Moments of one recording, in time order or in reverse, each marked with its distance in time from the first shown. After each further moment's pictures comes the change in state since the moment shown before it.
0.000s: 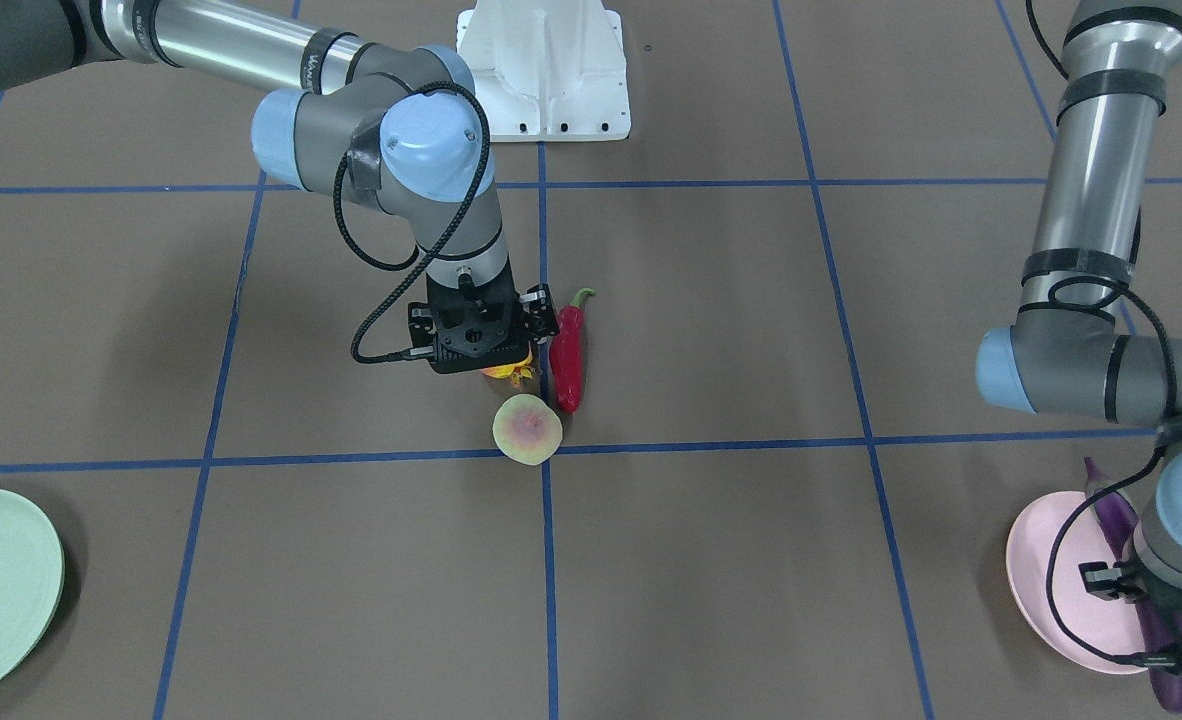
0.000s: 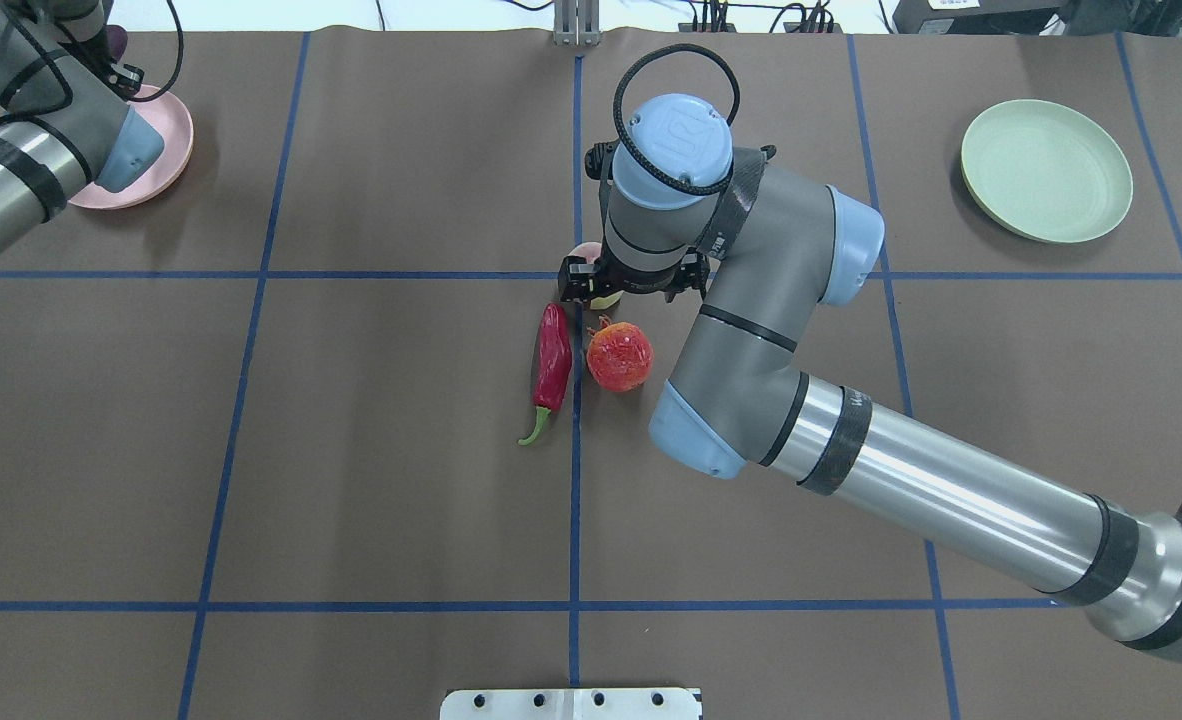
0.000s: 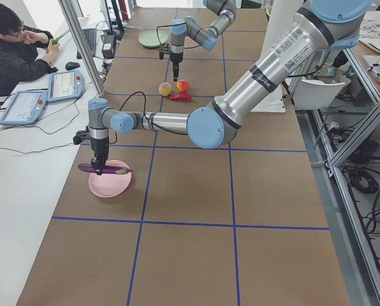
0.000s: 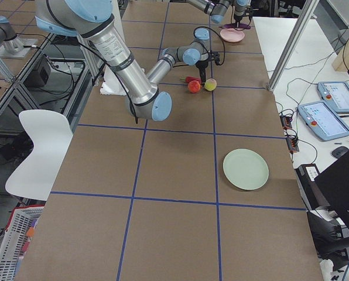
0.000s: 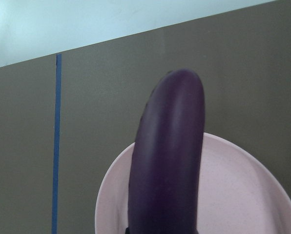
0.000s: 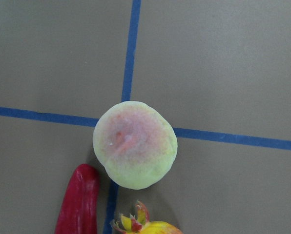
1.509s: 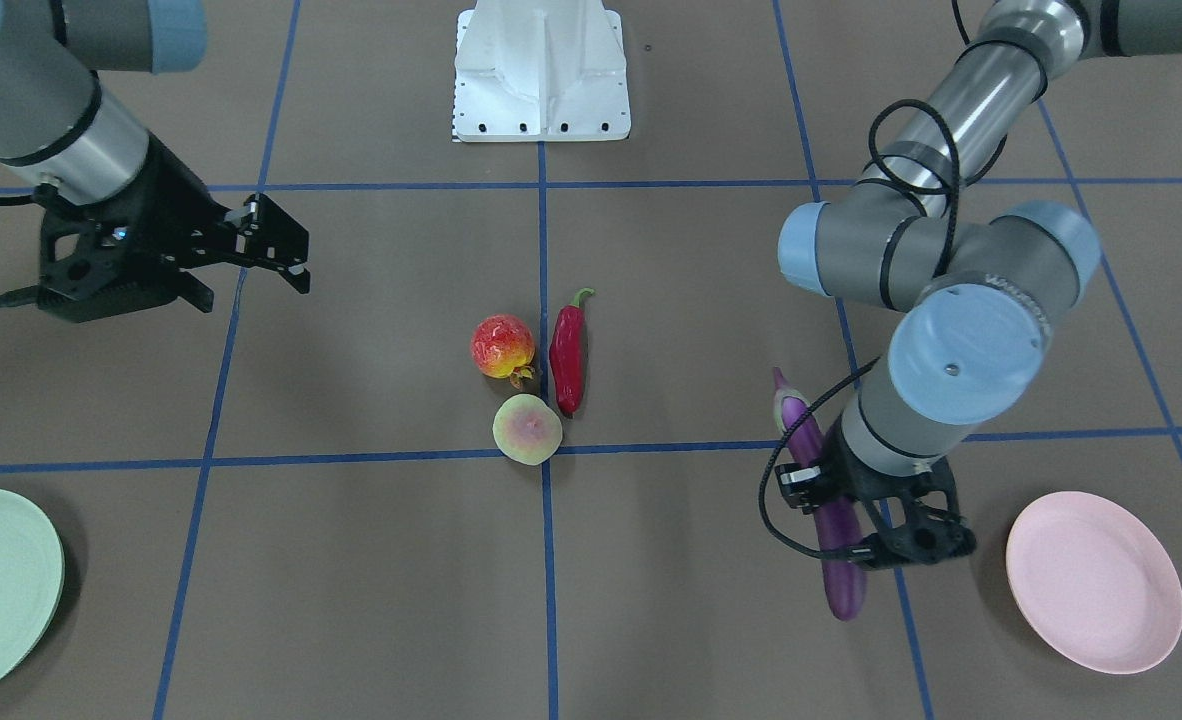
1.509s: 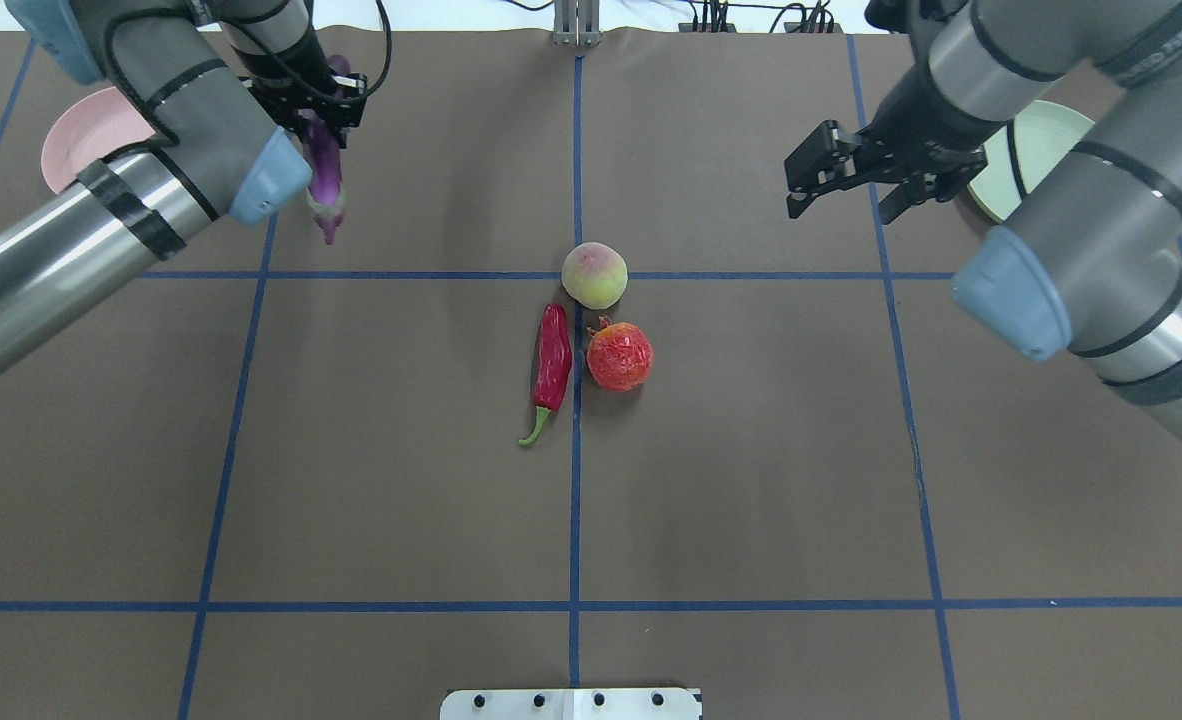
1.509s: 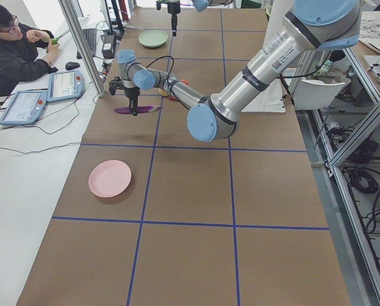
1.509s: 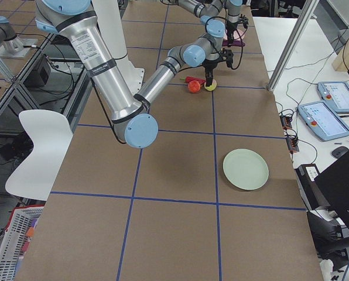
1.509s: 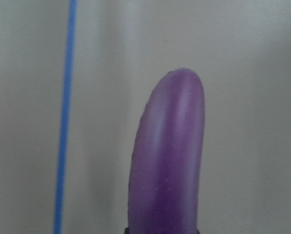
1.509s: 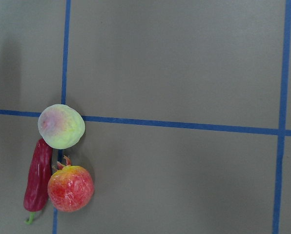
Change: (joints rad) left arm 0.122 -0.028 -0.423 0.178 -0.356 -0.347; right arm 0.313 -0.249 0.396 -0.177 0.357 -0.142
